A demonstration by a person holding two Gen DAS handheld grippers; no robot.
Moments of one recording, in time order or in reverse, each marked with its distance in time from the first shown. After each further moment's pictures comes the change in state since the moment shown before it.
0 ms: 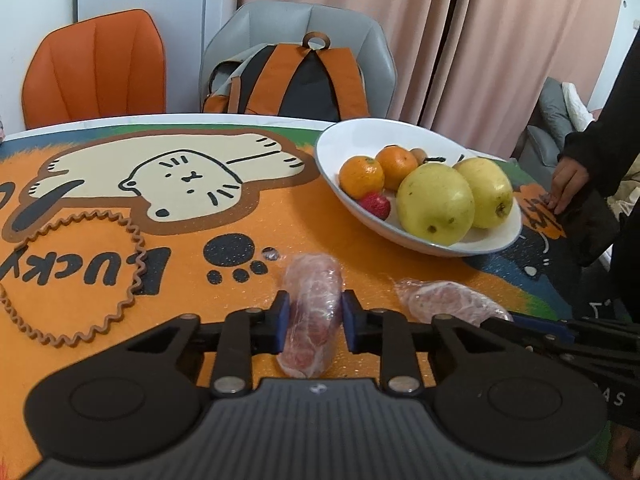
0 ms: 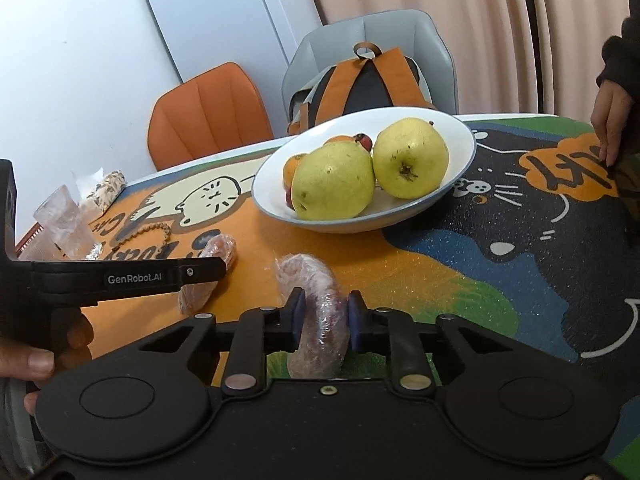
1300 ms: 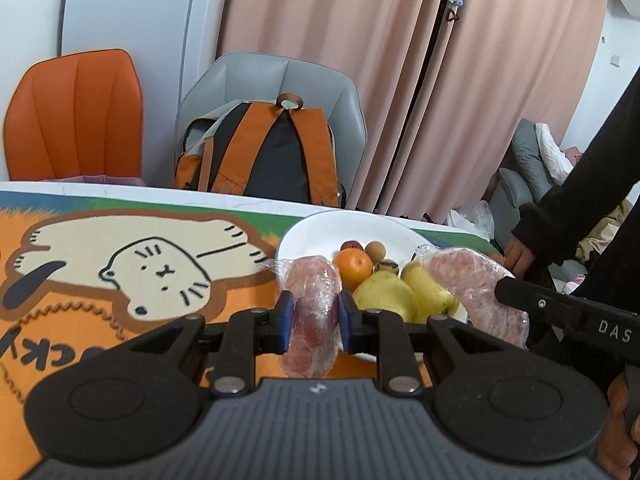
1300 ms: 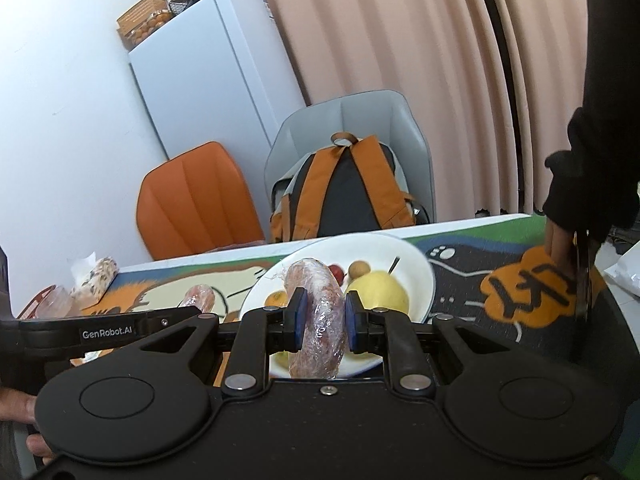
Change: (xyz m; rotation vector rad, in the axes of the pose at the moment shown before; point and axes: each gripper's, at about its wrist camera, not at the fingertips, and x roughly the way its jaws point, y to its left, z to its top) left arm -0.025 -0.012 0.066 -0.016 -0.109 -0.087; right arm -0.031 -0.018 0.078 0.038 -0.183 -0.045
